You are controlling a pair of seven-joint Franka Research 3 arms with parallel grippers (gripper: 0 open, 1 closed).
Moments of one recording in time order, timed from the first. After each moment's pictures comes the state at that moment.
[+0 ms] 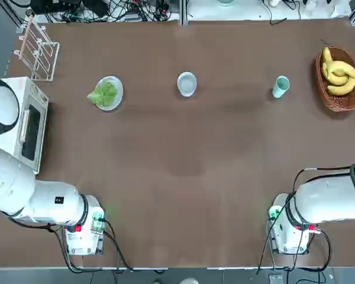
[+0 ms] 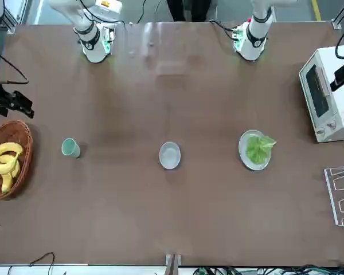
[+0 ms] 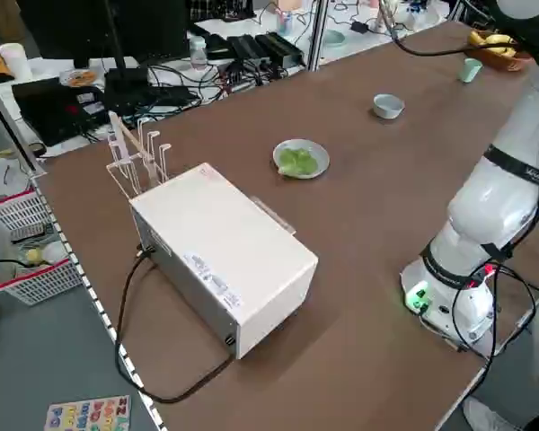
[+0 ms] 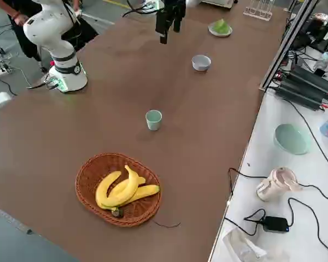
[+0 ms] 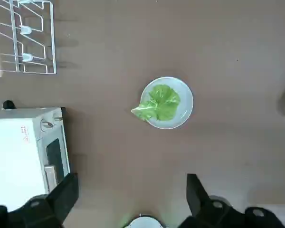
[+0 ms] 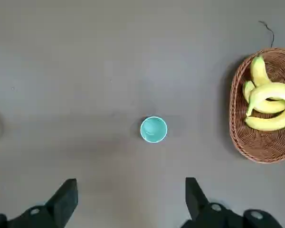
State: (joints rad) left arm -0.05 0.11 0.11 -1.23 -0.02 1.30 0.02; right arm 0.06 0.06 -0.07 -1.49 -0.02 1.56 0.04
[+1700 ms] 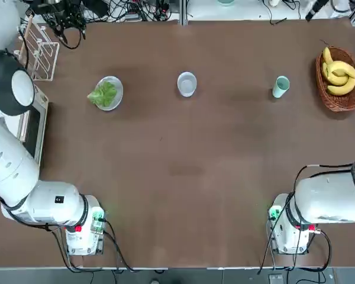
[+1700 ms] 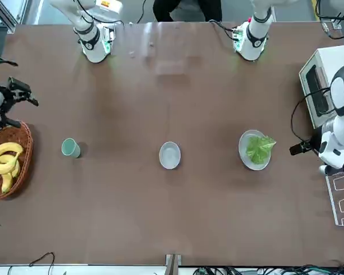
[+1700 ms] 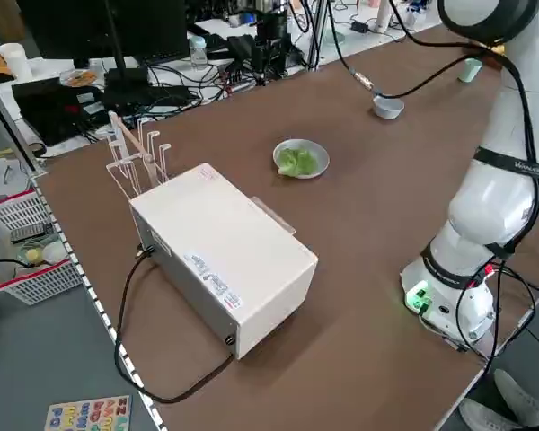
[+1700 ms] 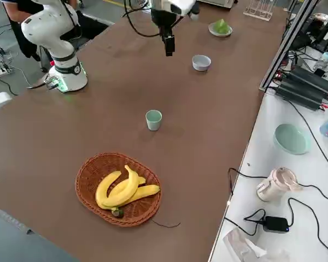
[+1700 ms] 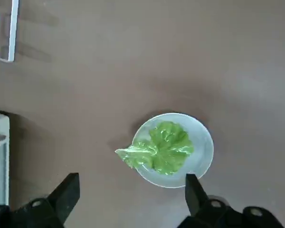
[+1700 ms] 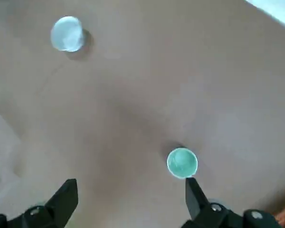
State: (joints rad) left arm -0.04 0.30 0.08 -1.64 -0.02 1.84 -0.30; right arm -0.13 0.06 -0.08 -1.63 0.36 1.58 -1.05
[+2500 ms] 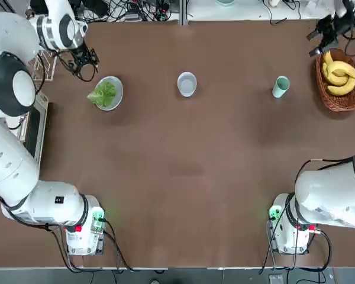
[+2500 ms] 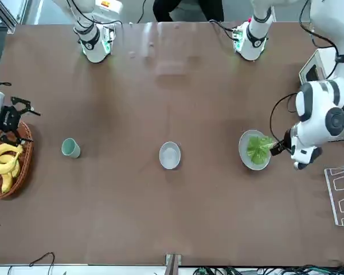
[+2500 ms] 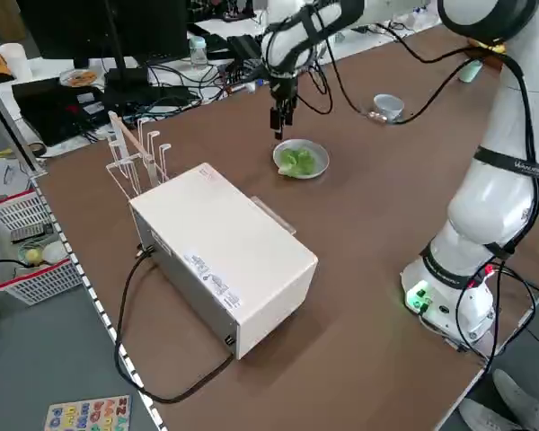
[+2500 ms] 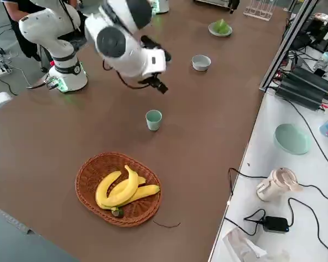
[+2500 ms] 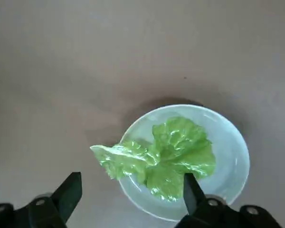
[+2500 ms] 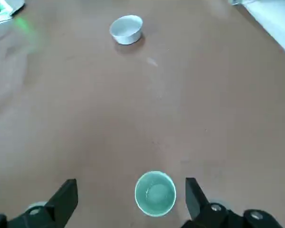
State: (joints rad) left arm -0.05 0.32 0.06 -2.02 -0.02 2.21 -0.52; right arm -0.38 0.22 -0.08 -1.85 0.63 1.68 -1.99
